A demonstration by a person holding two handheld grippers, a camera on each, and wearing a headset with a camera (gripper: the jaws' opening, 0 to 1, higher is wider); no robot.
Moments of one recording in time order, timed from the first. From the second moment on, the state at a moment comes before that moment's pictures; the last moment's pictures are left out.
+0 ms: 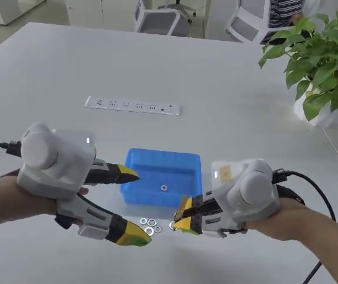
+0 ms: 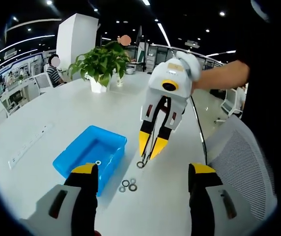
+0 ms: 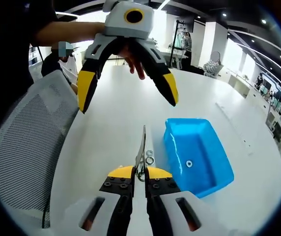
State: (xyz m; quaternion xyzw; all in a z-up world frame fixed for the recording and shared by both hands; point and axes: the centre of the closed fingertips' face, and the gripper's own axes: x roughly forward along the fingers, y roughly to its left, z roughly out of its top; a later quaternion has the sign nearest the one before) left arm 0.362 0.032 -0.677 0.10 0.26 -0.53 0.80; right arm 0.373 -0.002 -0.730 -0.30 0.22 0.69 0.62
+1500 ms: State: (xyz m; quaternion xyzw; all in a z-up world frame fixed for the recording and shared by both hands) left arm 0.372 0.057 -0.659 0.07 0.23 -0.49 0.84; right arm 0.439 0.016 -0.697 -0.31 0.20 0.68 0.63
